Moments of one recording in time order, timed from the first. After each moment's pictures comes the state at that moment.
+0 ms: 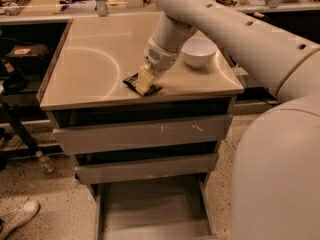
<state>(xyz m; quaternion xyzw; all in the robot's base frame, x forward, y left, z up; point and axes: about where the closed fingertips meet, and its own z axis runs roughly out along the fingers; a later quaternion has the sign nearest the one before) 0.642 0.021 0.818 -0.45 0.87 0.17 0.11</state>
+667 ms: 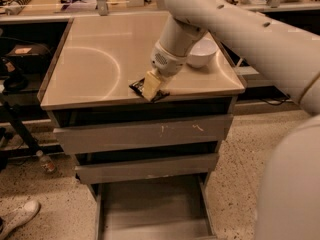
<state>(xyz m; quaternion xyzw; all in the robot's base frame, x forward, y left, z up) 0.618 0.007 0.822 -0.43 0.88 0.16 0.10</state>
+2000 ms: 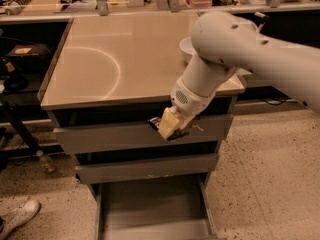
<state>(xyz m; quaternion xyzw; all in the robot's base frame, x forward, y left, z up) 0.505 -0.037 0.787 -0.35 0.92 0.17 0.05</state>
